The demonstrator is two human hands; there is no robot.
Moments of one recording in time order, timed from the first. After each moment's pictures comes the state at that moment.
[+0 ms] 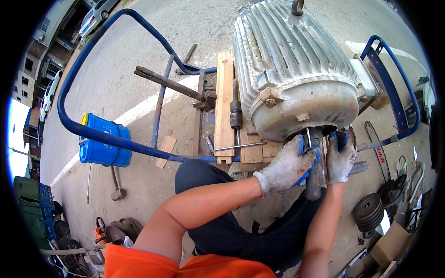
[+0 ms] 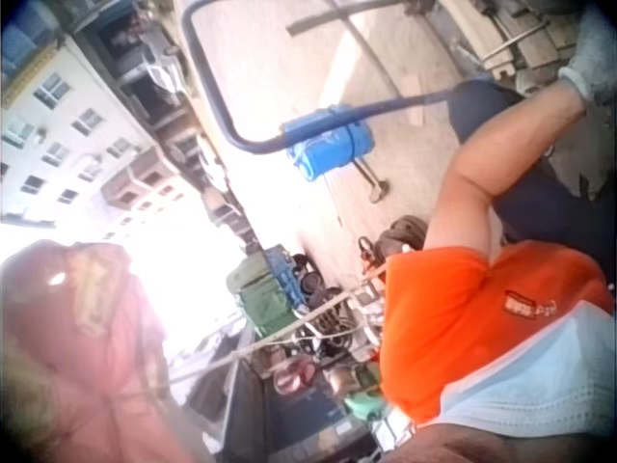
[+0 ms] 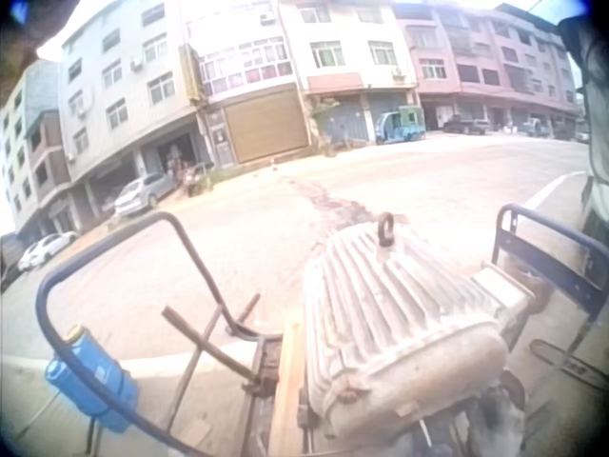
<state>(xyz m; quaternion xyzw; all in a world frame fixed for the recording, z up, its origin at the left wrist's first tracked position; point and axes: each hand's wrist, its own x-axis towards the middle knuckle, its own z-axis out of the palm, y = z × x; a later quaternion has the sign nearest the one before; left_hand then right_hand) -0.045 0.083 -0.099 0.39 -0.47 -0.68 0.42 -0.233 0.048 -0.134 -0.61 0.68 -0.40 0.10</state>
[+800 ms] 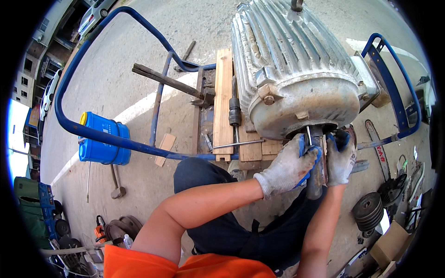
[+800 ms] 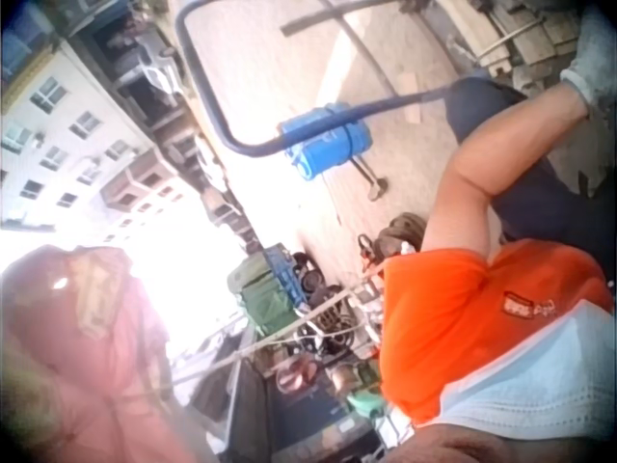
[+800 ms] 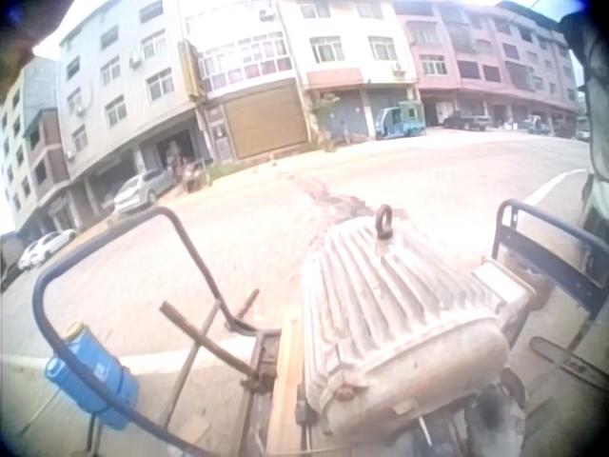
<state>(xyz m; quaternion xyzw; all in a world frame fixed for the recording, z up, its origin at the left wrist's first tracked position) -0.051 0.085 -0.088 0.41 -0.48 -0.65 0.42 -0.230 0.051 -0.135 -0.59 0.66 -0.44 0.12</state>
